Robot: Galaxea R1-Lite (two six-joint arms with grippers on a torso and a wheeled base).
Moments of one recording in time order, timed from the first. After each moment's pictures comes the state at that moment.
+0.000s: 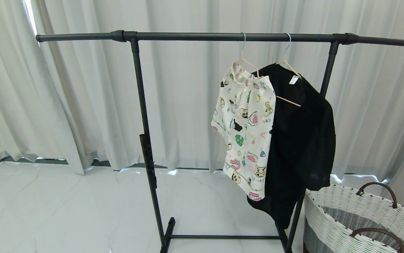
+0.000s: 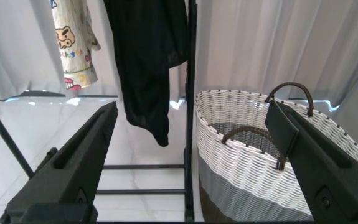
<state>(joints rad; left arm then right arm) 0.01 0.00 0.00 -0.01 0.07 -0.05 0.06 0.00 0.00 0.01 0.02 0.07</state>
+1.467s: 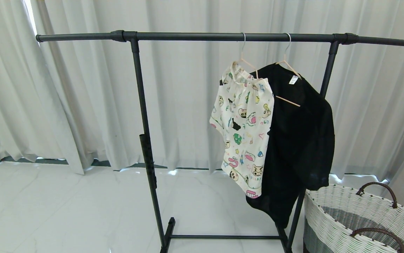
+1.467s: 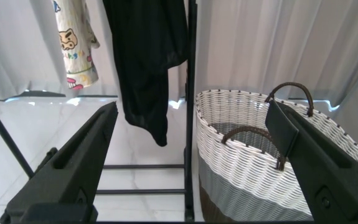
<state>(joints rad) 0.01 0.00 0.00 0.00 0.07 -0.05 0.05 0.00 0.00 0.01 0.02 0.07</state>
